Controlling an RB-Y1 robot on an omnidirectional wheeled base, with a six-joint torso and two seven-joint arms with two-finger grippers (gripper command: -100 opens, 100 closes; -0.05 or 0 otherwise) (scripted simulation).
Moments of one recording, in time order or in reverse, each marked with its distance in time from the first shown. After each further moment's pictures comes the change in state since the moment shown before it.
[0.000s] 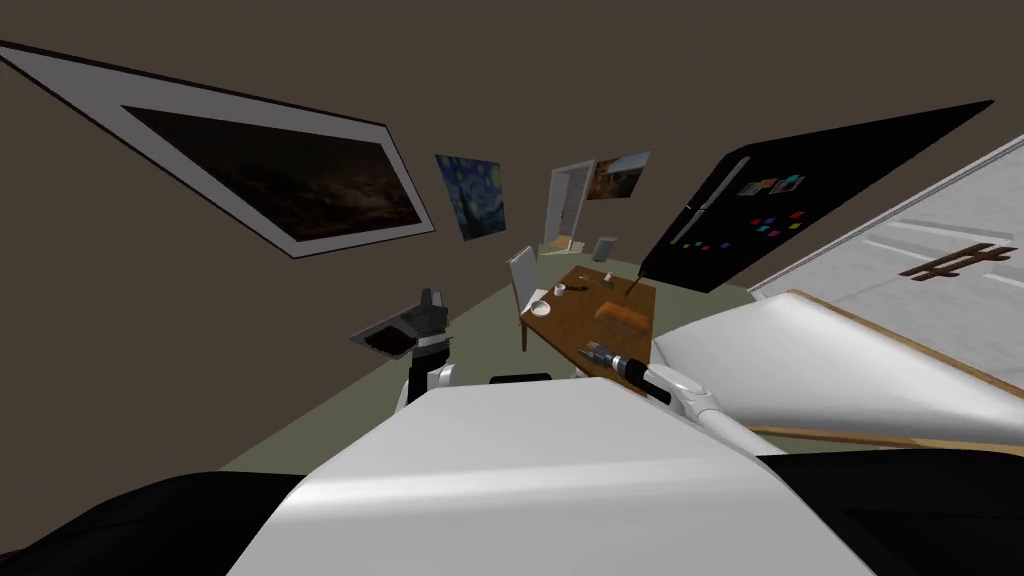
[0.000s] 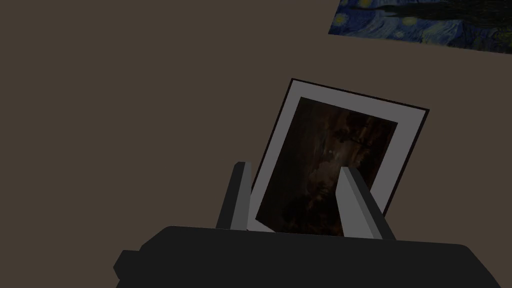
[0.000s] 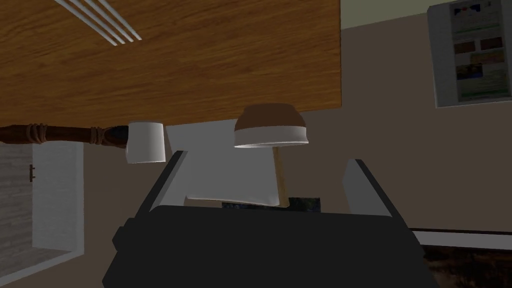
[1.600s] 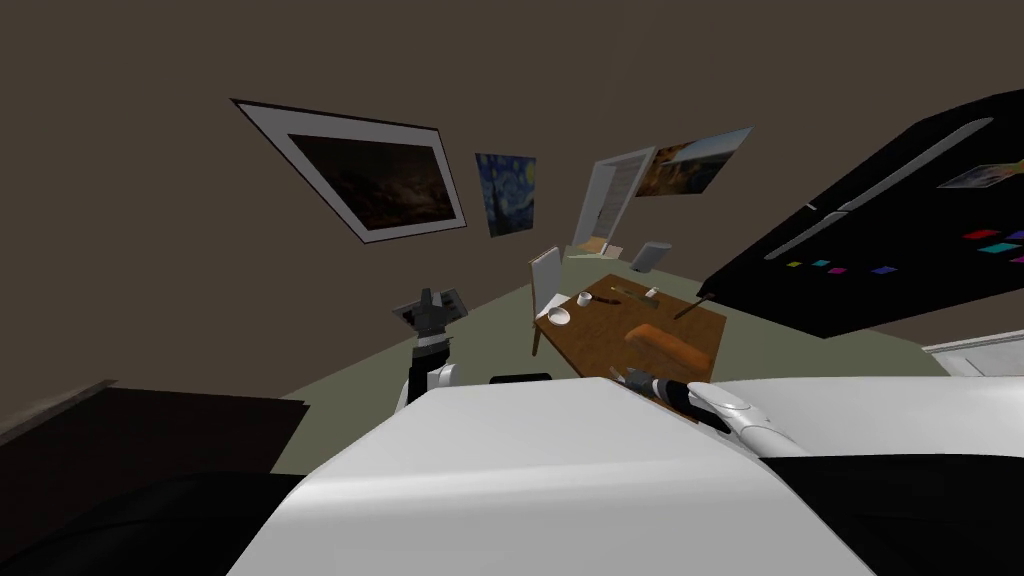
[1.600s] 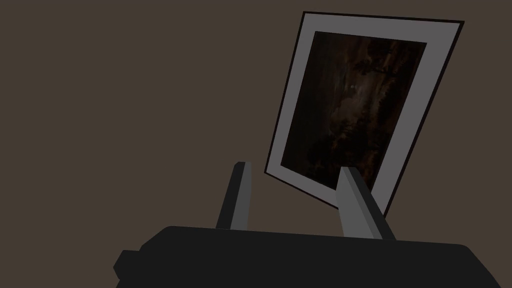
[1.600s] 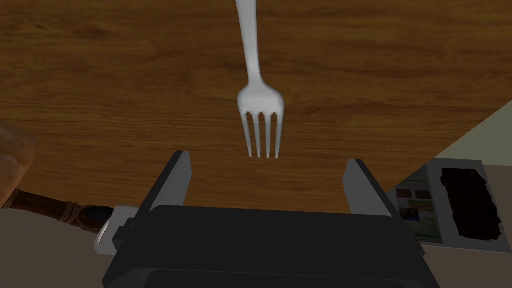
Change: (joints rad) left arm 0.000 0.000 0.000 0.000 0.000 0.000 0.000; right arm -0.042 -0.053 -0.063 0.427 0.287 -0.143 0.015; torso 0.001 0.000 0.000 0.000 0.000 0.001
